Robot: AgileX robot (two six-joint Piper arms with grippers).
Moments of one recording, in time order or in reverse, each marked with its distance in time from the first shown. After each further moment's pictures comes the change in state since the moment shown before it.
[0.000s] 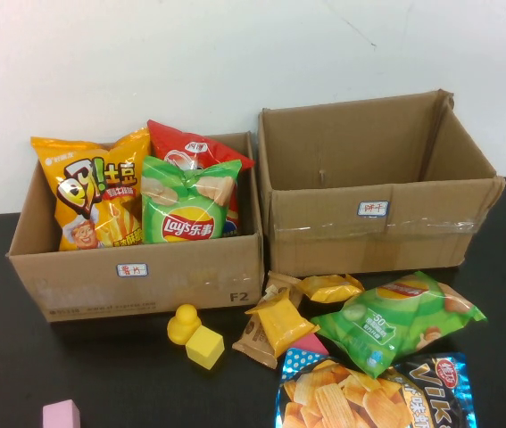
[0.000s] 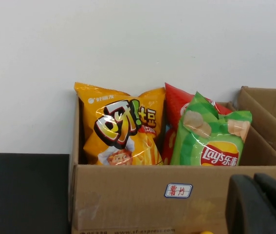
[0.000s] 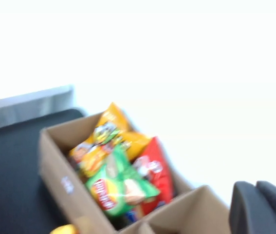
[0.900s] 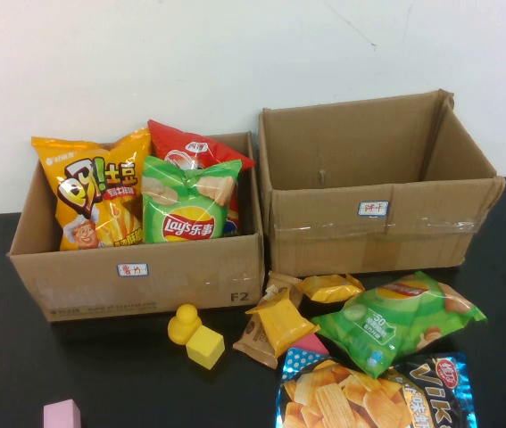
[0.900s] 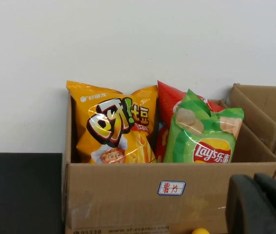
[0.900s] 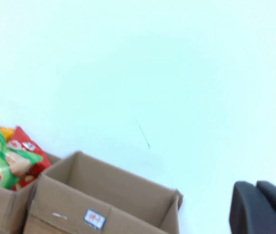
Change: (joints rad) right arm 0.000 -1.319 1.175 -0.333 -0.607 0.243; left arm 0.000 0.000 0.000 0.000 -0.022 0.000
